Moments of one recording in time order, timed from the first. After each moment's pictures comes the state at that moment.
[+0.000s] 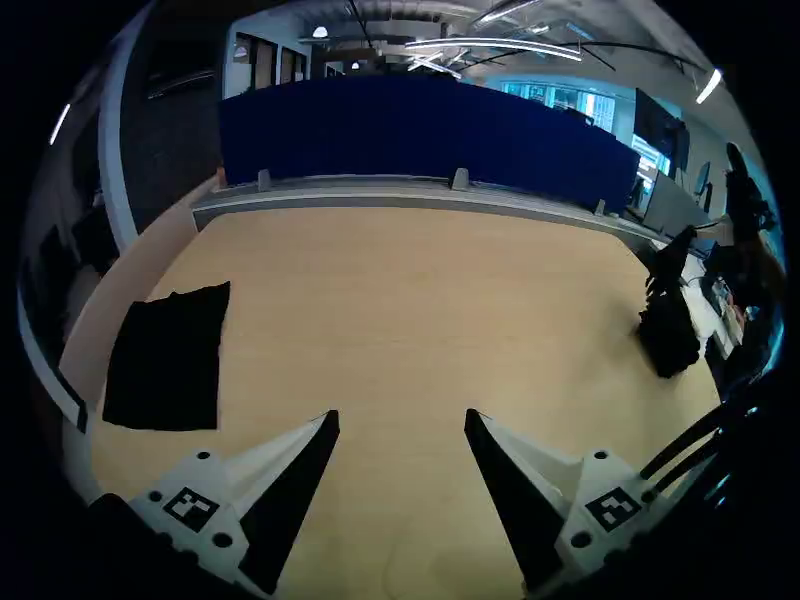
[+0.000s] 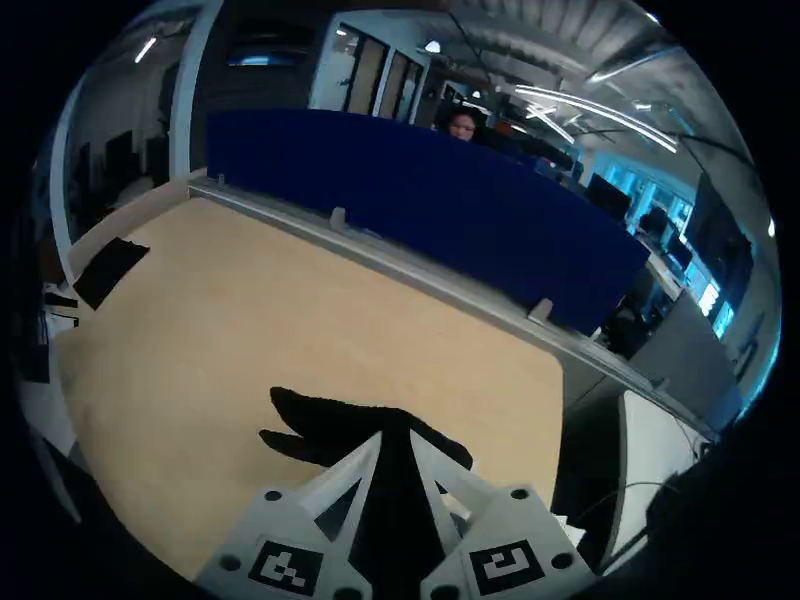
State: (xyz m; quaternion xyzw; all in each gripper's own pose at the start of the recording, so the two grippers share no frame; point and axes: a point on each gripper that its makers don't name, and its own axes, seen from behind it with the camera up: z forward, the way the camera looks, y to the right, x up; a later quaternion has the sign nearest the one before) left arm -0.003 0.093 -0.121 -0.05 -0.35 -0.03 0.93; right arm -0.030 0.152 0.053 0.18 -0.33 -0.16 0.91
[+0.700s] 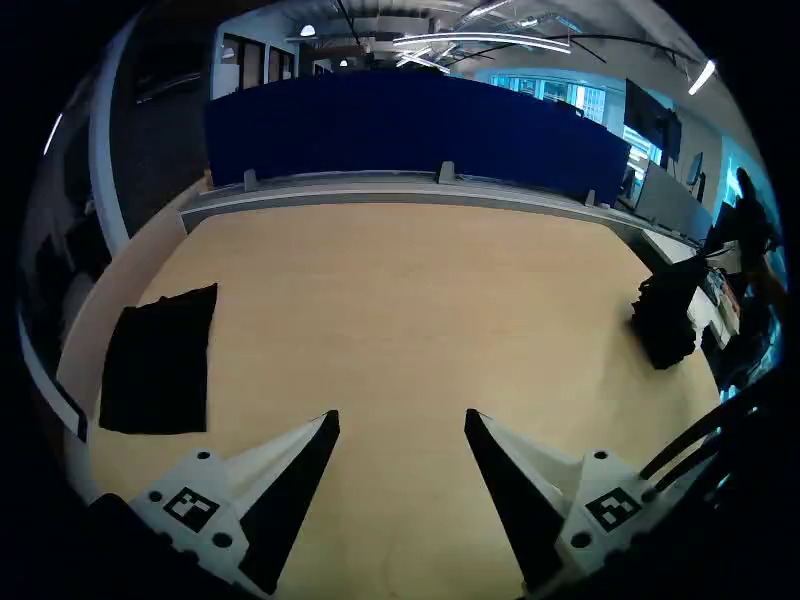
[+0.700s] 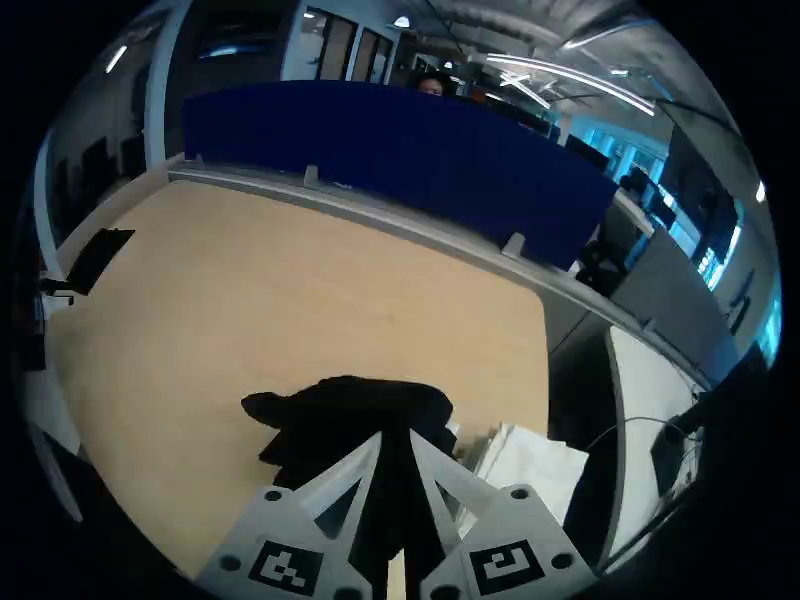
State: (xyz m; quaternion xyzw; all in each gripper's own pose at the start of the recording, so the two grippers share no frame) left arm -0.006 0.110 -0.120 -0.07 -0.36 -0.02 0.93; right arm -0.075 0.211 -0.013 0.13 -0.38 -0.14 0.90
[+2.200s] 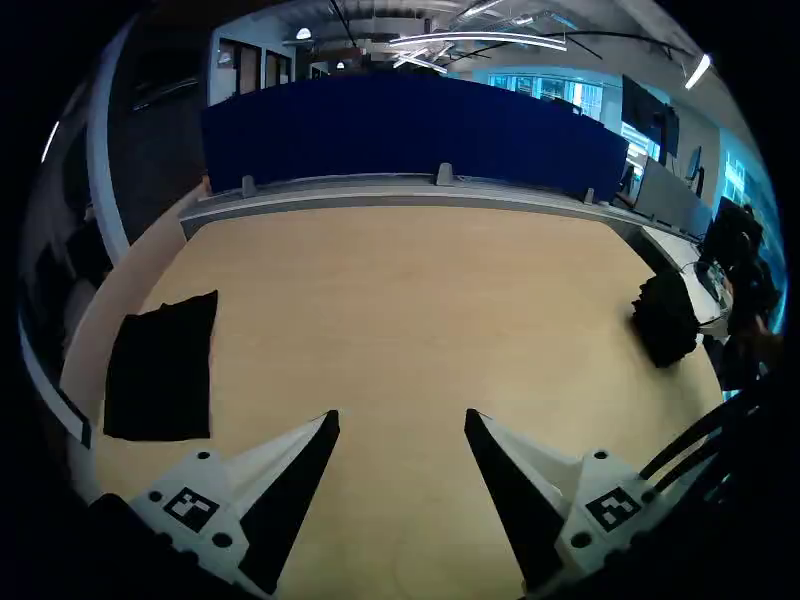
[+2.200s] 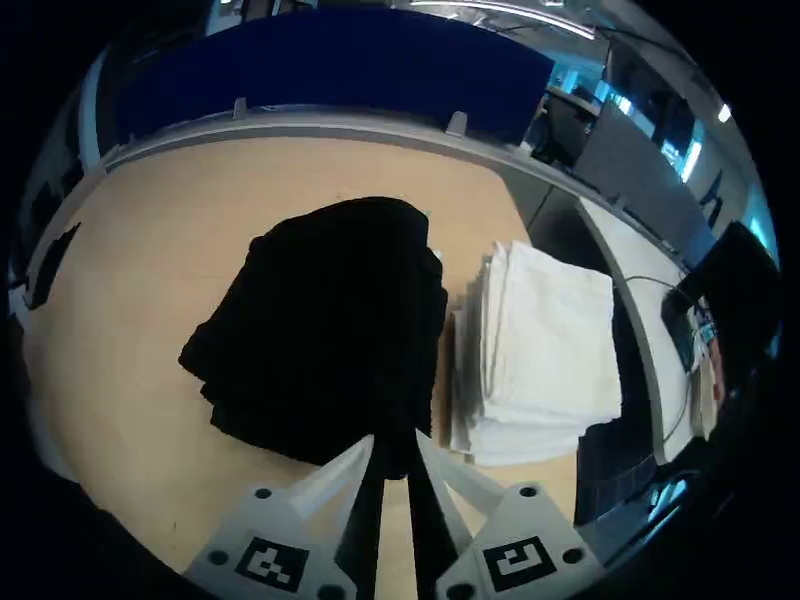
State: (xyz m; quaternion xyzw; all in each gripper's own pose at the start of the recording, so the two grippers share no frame) left arm 0.000 0.110 -0.115 -0.07 -0.35 -0.01 0.93; right arm -0.202 0.262 -0.099 0.01 -0.46 -0.08 0.88
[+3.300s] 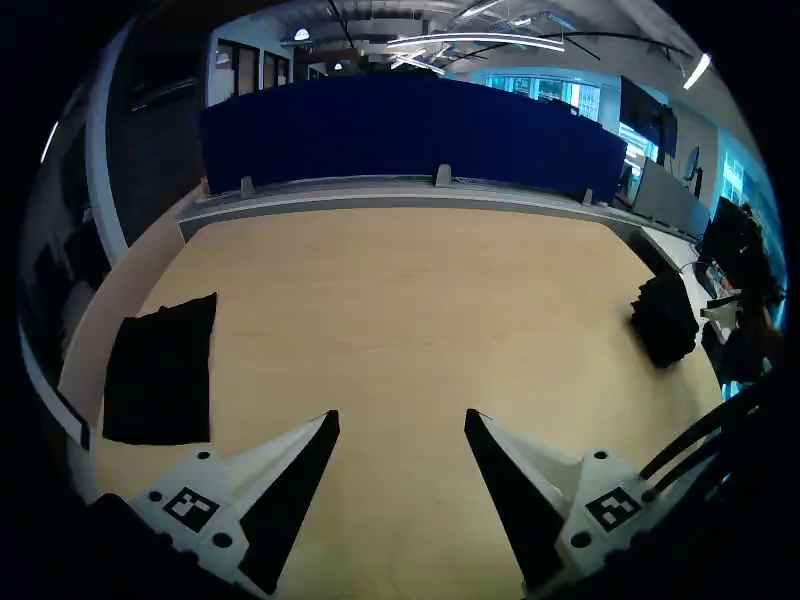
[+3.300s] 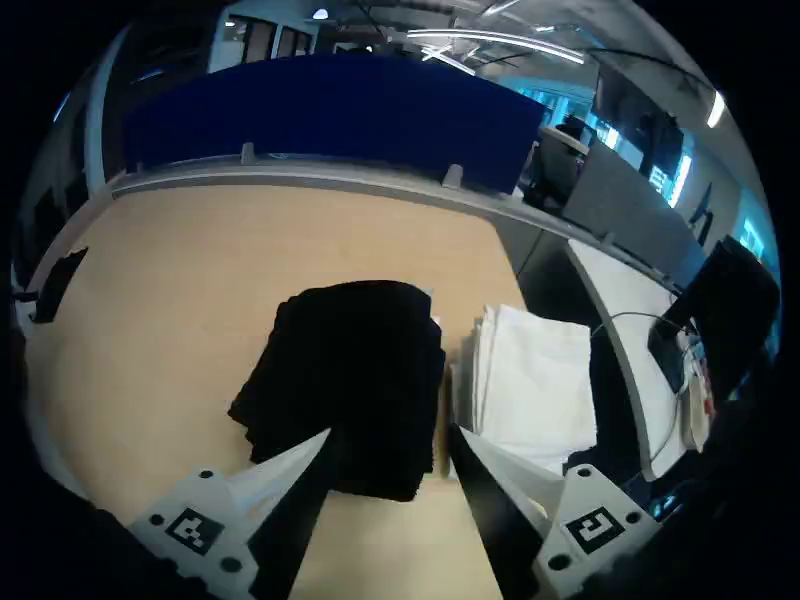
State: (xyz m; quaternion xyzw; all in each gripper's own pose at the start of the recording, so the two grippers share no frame) left arm 0.001 0.108 -0.114 -0.07 -0.35 -0.01 0.93; right arm -0.149 0.239 -0.076 0.02 -0.40 -0.08 0.91
